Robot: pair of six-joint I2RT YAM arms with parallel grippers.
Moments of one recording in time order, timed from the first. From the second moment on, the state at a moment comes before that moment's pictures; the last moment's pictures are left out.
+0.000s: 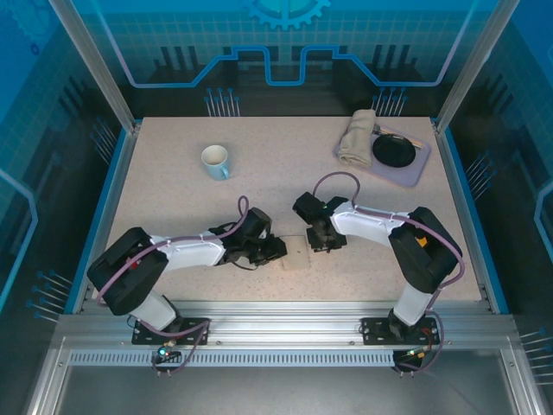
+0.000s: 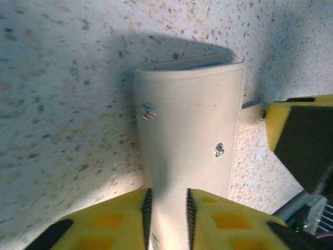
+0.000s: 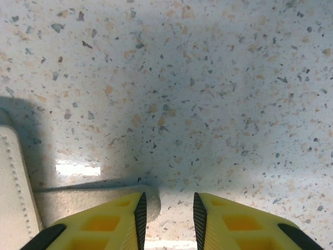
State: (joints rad) left arm -0.73 1.53 0.68 -0.07 0.28 -1.07; right arm 0.71 1.72 1.04 -0.80 0.19 0.60
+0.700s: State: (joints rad) left arm -0.45 1.00 0.81 -0.81 -0.18 -0.95; right arm 0.68 1.38 0.99 -0.63 -0.11 0.58
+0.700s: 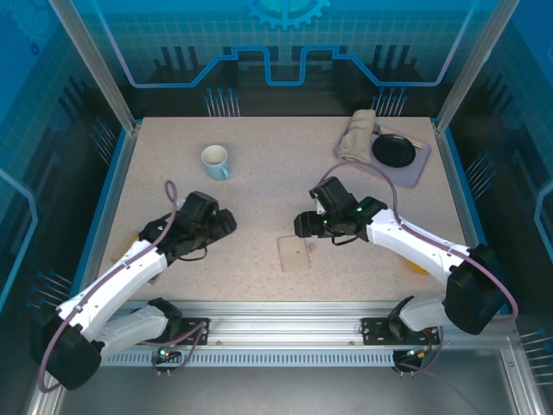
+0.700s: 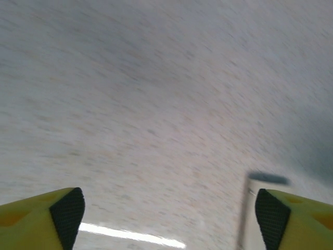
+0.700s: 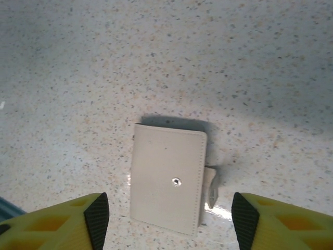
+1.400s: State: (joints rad) left arm 0.66 0.88 0.82 -0.93 -0.14 -0.82; right arm 0.79 1.50 1.10 -0.66 -0.12 0.56
